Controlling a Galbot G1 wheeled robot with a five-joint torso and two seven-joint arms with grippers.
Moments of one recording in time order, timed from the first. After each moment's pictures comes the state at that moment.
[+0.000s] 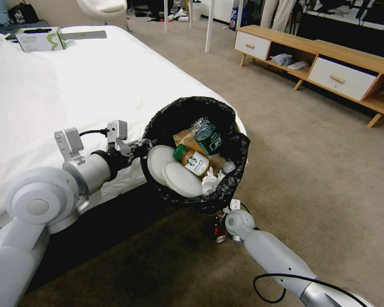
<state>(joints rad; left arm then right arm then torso) 0.84 -0.90 -0.44 -2.30 -1.58 0.74 -0.55 -0.69 1.21 -0.20 1.24 1.21 -0.57 0.65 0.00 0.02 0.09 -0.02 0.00</state>
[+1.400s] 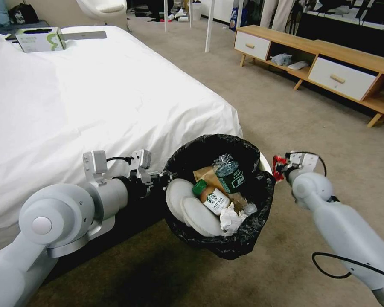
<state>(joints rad) 0.87 -0.84 -0.30 -2.37 -1.85 0.74 -0.76 -0.73 0.89 0.25 1.61 1.00 -0.45 0.49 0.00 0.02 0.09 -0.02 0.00</state>
